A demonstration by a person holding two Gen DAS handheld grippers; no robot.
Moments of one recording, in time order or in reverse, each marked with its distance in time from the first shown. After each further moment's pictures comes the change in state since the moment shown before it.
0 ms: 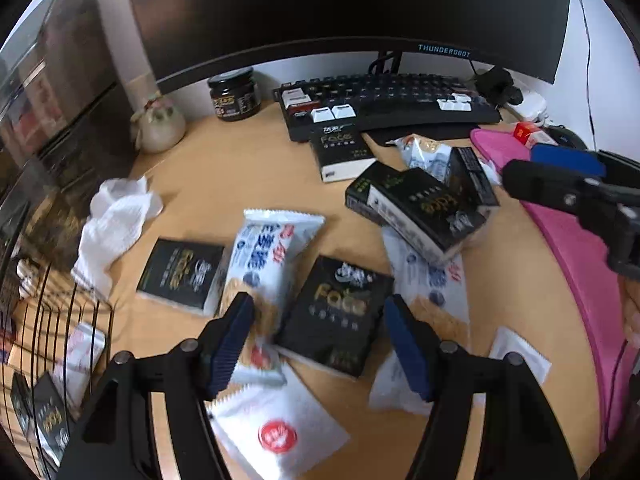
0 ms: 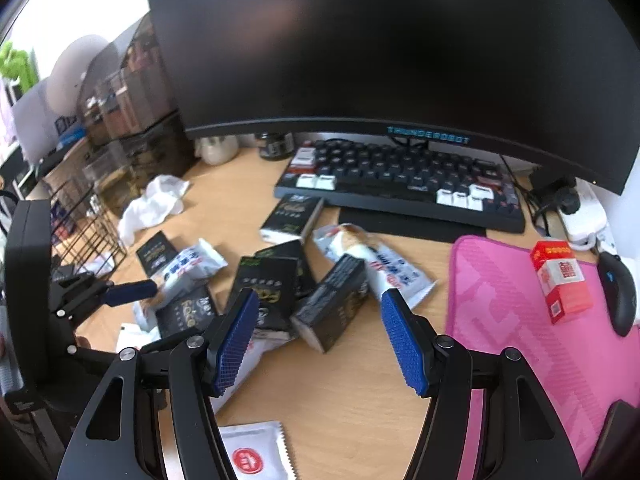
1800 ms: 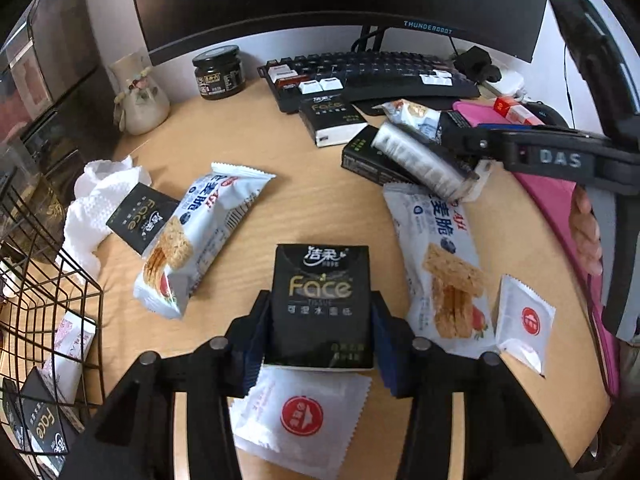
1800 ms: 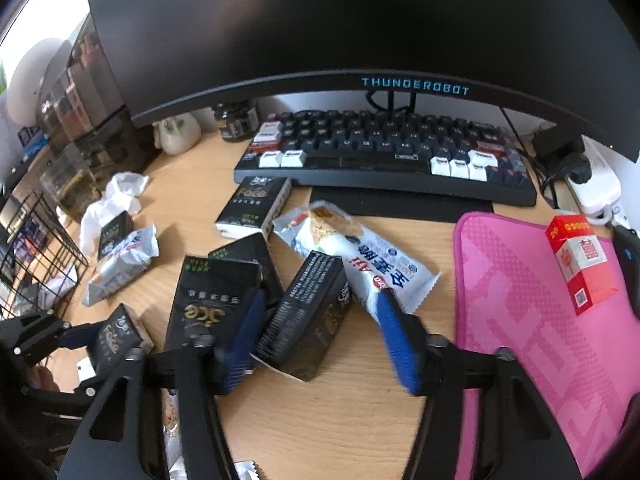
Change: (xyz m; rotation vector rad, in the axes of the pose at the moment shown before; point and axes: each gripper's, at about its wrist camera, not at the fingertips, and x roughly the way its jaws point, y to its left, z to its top) left arm -0.005 0.016 -0.024 0.043 0.045 -0.101; right arm 0.057 -0.016 0.003 0.062 0.084 -0.038
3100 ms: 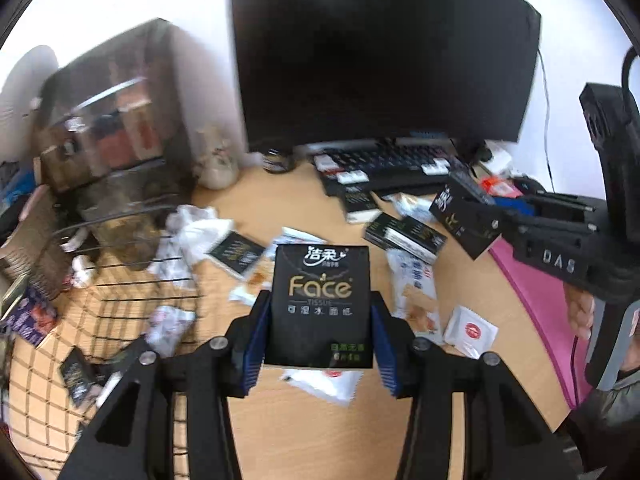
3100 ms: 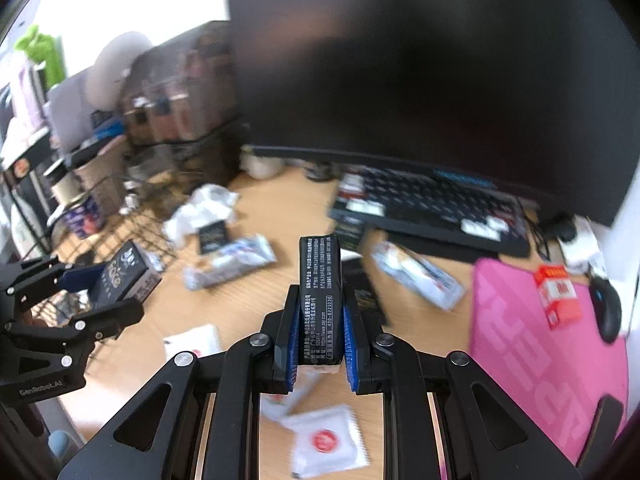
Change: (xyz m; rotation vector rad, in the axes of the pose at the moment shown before) left arm -0.136 0.026 -0.021 -0.111 -0.247 0.088; right arm -0.113 0.096 -0.018 -0.168 -0.160 0.077
